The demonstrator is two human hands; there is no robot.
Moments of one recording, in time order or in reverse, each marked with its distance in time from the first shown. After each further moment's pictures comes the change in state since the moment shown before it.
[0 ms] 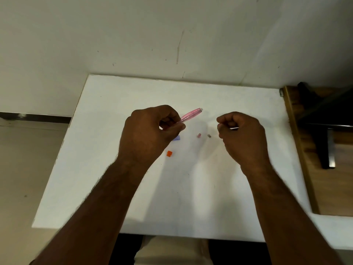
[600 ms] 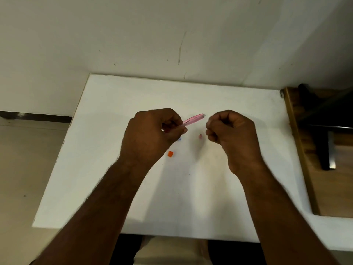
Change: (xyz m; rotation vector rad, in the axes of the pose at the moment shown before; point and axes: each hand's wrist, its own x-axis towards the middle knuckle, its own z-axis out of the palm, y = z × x) left_hand -0.001 -0.002 0.001 0.016 -0.051 -0.026; right_hand -0.009 -0.018 0.013 0.510 -0.096 0.094
